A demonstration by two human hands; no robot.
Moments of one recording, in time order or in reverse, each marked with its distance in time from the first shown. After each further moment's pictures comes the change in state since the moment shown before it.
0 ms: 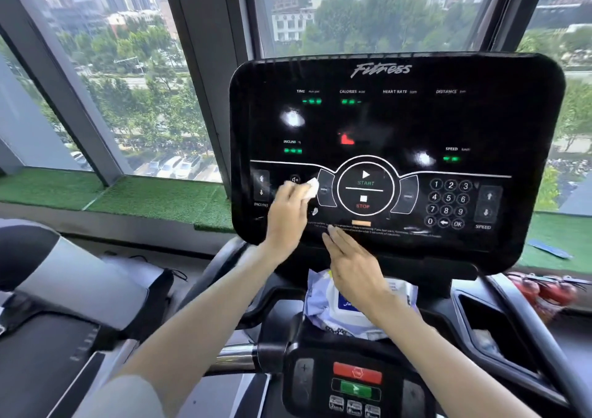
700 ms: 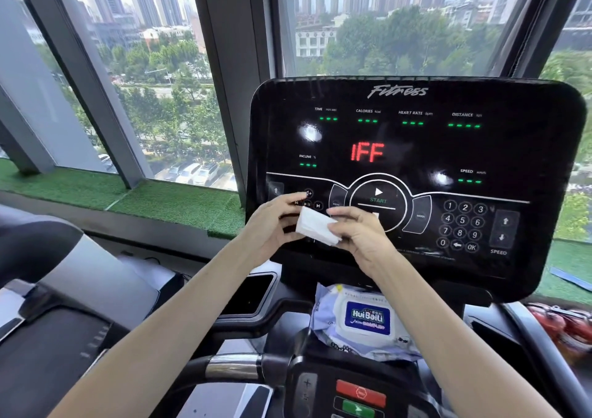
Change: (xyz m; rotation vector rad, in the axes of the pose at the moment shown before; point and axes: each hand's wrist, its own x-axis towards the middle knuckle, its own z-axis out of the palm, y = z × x) left_hand 0.013 0.024 -0.086 -1.097 -0.358 -0.920; right_hand 0.075 -0.010 -0.073 1.580 -0.141 0.780
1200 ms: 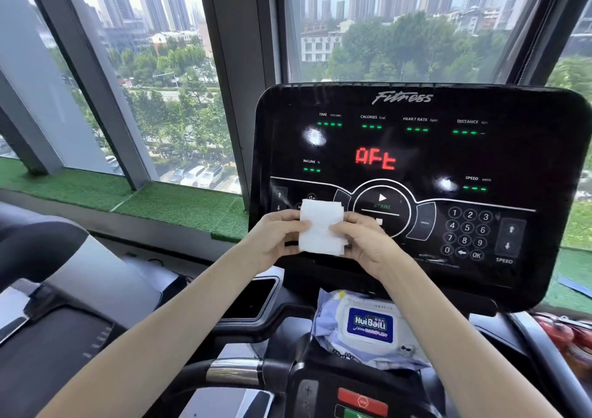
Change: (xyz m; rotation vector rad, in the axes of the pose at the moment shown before) left_hand 0.000 -0.004 -0.004 0.061 -0.034 -0.064; right_hand 0.003 -0.008 0.000 -0.083 -0.088 0.085
